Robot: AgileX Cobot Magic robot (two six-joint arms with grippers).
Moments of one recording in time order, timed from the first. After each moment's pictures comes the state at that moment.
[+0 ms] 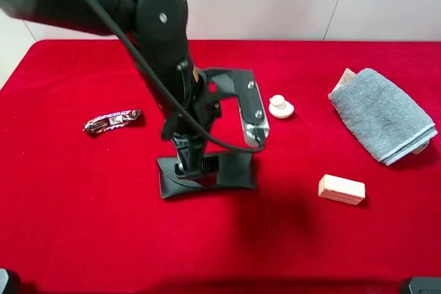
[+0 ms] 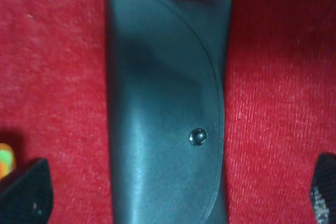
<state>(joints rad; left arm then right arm) -0.86 1.85 -1.13 -0.20 0.66 0.71 -0.03 -0.01 -0.50 0.24 1.04 -0.22</state>
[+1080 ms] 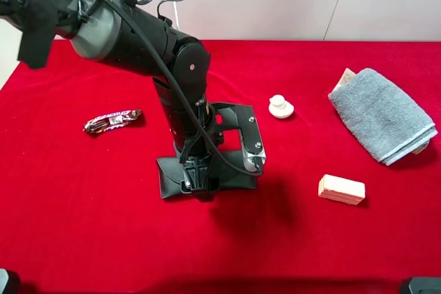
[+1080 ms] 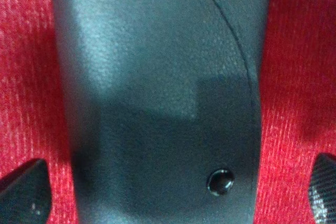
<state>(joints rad) -0.86 2.02 -1.14 -0.18 0.59 0.72 -0.03 -0.01 -0.50 0.25 1.04 -0.22</state>
